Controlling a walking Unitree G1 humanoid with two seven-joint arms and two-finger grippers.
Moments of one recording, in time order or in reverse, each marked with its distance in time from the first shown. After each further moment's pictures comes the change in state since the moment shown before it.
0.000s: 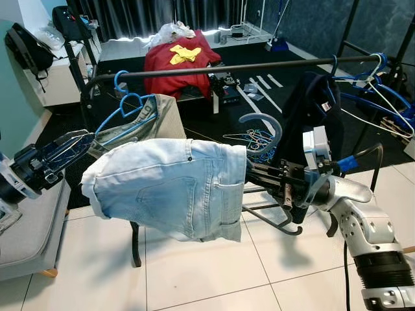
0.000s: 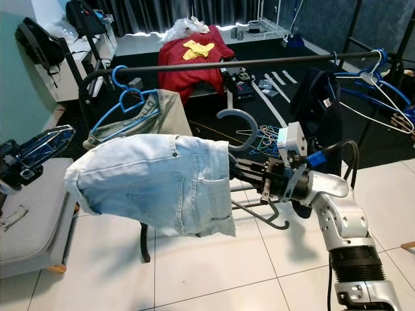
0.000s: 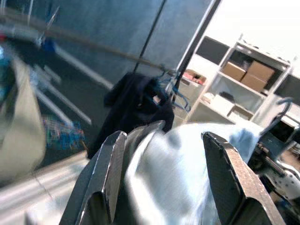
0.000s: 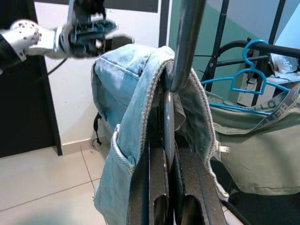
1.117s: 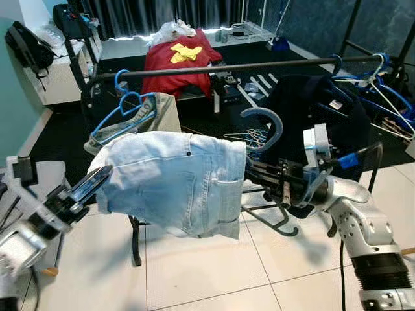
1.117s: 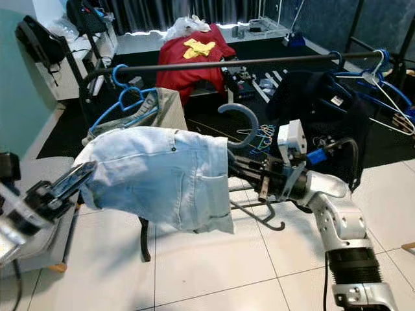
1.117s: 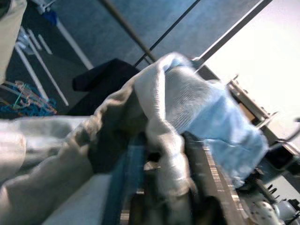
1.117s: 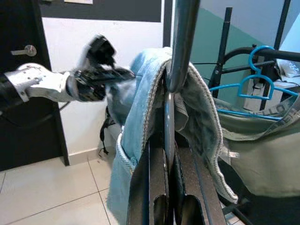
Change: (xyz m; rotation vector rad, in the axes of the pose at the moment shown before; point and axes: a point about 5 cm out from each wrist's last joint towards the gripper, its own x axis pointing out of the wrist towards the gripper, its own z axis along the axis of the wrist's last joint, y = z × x) left arm 0.007 -0.004 -0.062 -0.302 -0.059 0.099; right arm 0.008 0.008 0.002 0.033 -0.047 0.024
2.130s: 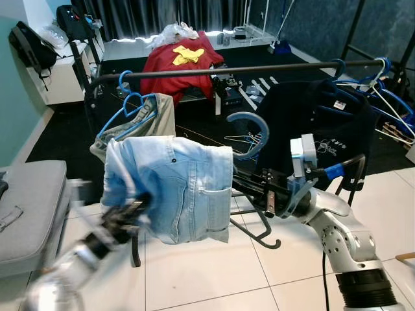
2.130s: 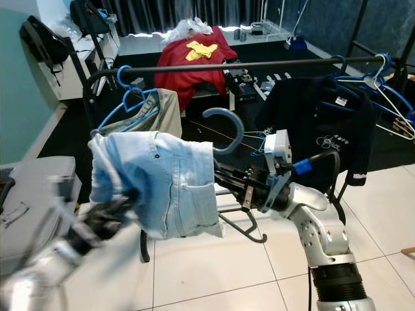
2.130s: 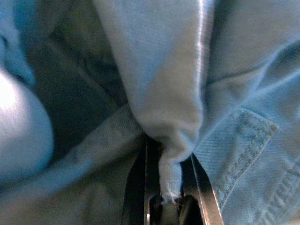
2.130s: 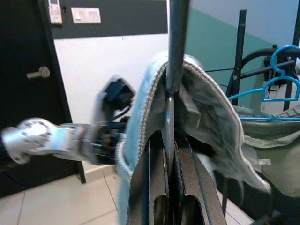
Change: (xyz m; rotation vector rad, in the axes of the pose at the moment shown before) left arm 0.051 -0.017 -0.077 0.193 0.073 0.079; right arm 0.021 0.020 -0.015 0.121 -0.094 -0.020
